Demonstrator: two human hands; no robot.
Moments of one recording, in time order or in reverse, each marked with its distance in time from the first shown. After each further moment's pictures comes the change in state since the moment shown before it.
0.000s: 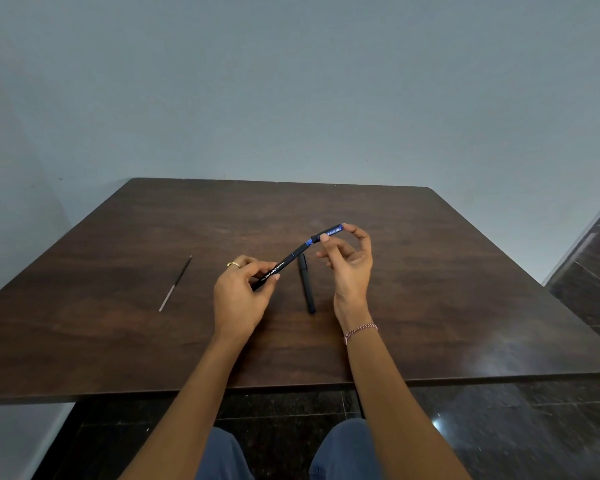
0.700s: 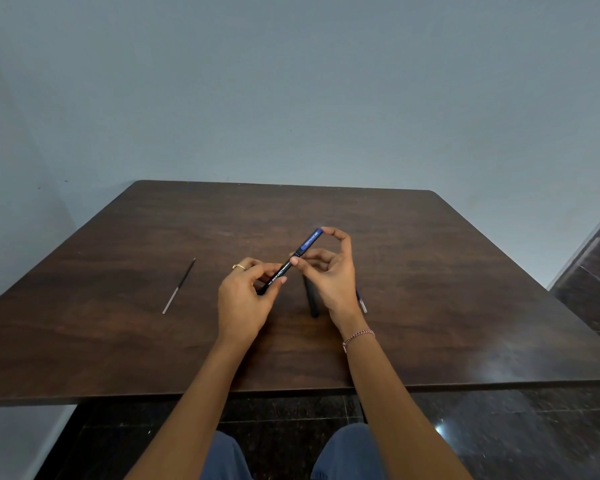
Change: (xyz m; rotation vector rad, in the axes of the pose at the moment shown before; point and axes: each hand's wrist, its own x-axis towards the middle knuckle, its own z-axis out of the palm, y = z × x) left_hand 0.001 -0.002 0.003 -0.016 0.008 0.059; right_hand -0.008 0.008 0.008 -0.195 -0.306 -0.021
